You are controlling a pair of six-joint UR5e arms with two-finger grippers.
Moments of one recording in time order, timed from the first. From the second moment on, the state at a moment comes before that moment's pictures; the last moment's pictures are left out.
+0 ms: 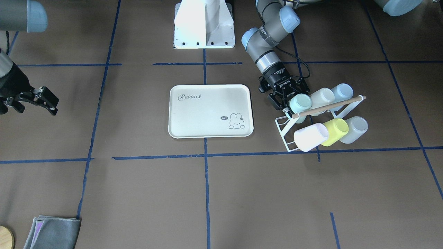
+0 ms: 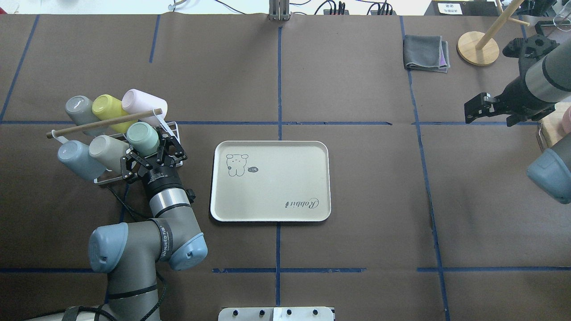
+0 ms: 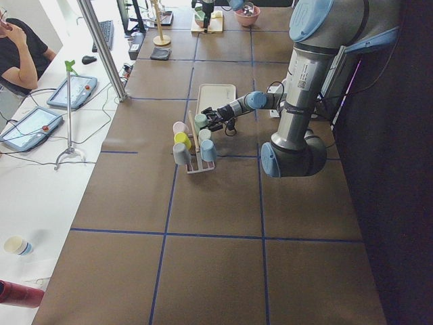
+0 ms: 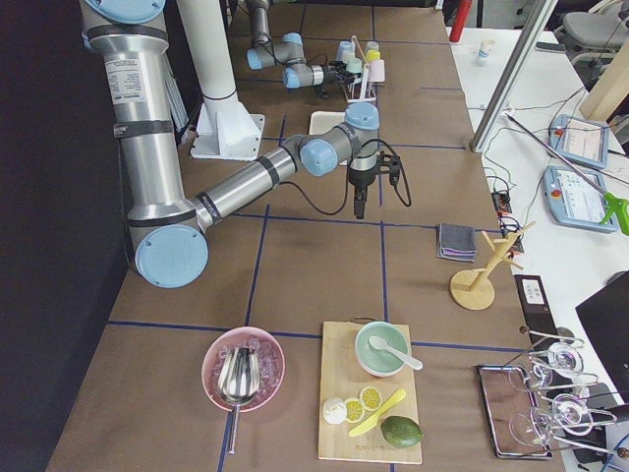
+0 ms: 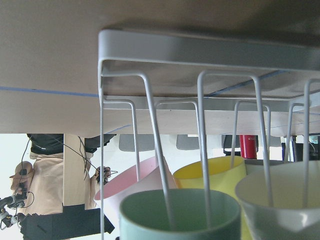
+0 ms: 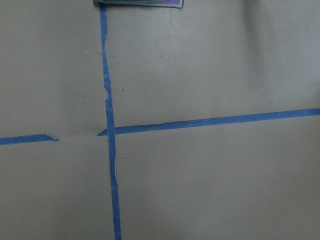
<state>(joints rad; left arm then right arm) -0.25 -1.99 -1.75 -0.96 -0.45 0.80 1.02 -1.43 1.95 -1.56 2.11 0.84</state>
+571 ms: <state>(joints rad) -0.25 -1.99 -1.76 -0.95 -0.44 0.81 1.02 -1.43 1.95 -1.56 2.10 0.84</state>
